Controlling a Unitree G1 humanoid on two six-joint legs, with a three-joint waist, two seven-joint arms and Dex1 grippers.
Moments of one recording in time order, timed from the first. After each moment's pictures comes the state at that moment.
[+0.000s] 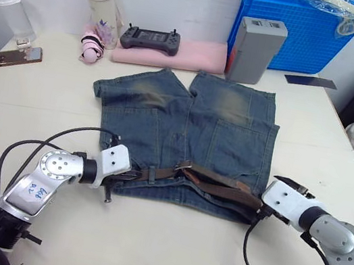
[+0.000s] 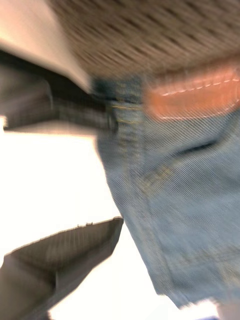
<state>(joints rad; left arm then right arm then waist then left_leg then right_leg) -0.20 0.73 -0.16 -0.20 -0.15 0.34 -0.83 0.07 -0.79 -0.11 -0.51 -0.29 0.43 0.73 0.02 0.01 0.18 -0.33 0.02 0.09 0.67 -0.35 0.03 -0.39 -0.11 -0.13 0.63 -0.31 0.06</state>
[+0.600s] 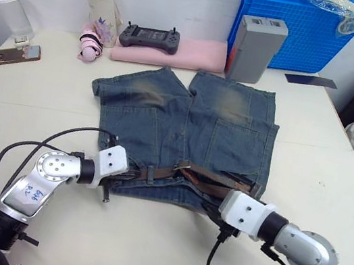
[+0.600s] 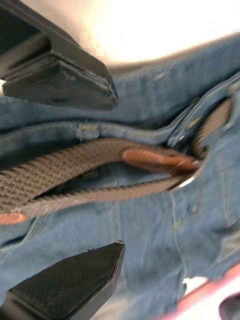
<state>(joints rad) -0.16 0.76 -0.14 -0.18 -0.13 0.20 -0.82 0.11 -0.67 0.19 -0.79 -0.25 0.41 0.63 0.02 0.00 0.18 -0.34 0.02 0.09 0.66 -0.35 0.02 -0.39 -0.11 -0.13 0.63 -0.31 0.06</state>
